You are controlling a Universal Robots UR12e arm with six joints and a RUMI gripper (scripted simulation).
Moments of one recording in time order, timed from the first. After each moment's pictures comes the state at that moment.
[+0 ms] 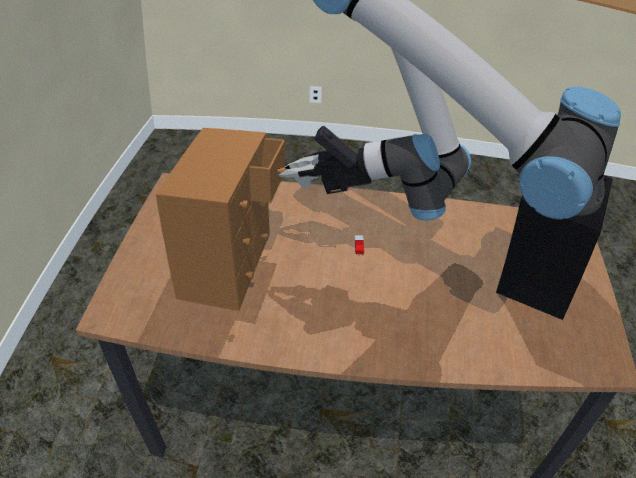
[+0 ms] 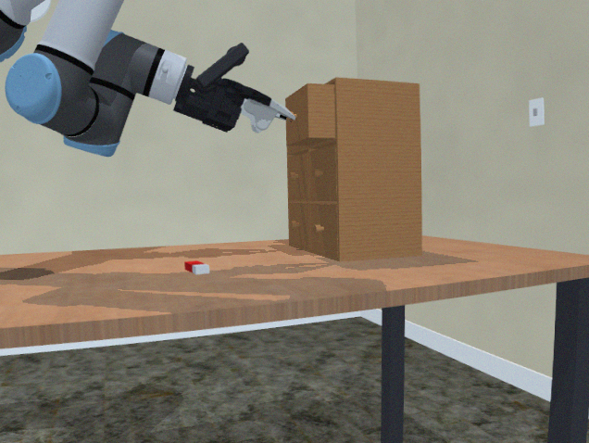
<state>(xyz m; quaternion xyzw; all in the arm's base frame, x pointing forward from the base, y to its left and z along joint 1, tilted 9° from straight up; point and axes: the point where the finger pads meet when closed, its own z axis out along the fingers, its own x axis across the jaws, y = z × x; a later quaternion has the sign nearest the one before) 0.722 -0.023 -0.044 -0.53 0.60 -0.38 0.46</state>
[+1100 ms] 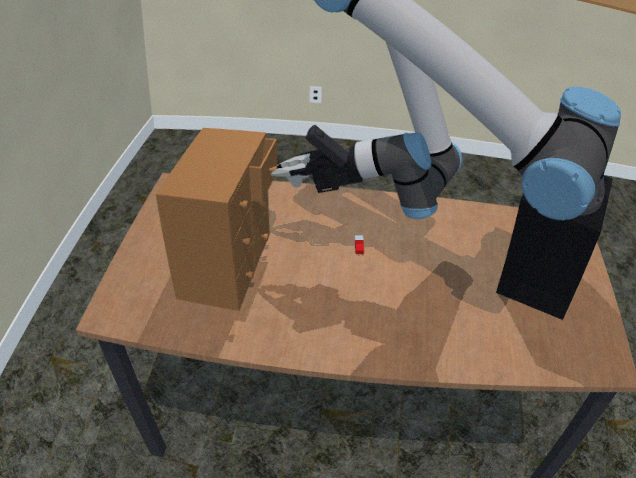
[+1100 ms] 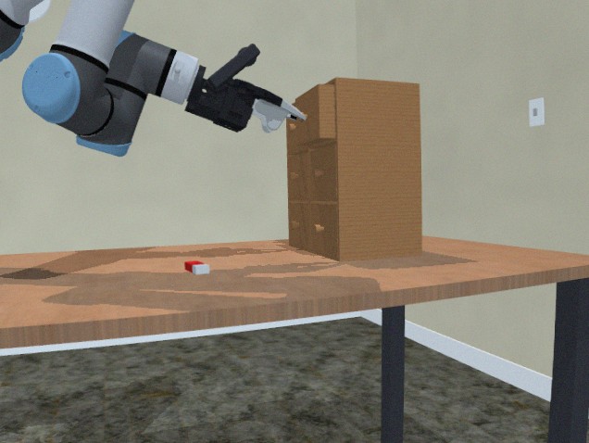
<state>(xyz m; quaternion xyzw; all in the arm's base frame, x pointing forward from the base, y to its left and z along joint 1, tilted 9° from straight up) 0.743 -0.024 -0.043 -0.53 0.60 -0.38 0.46</state>
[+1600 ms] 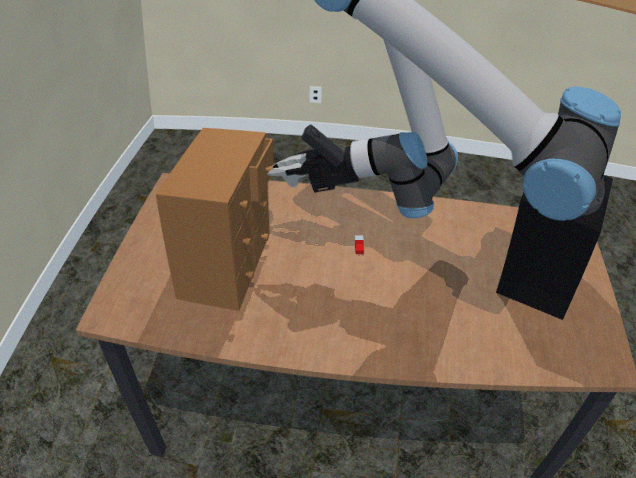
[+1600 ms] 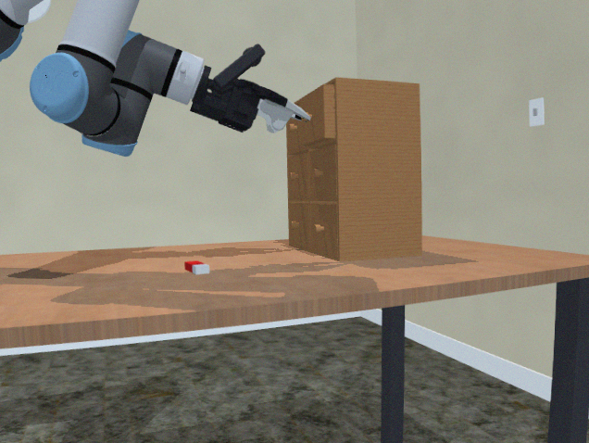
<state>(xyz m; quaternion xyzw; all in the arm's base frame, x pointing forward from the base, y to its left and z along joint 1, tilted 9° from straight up) 0.753 -0.024 -0.043 -0.53 0.60 -0.38 0.46</state>
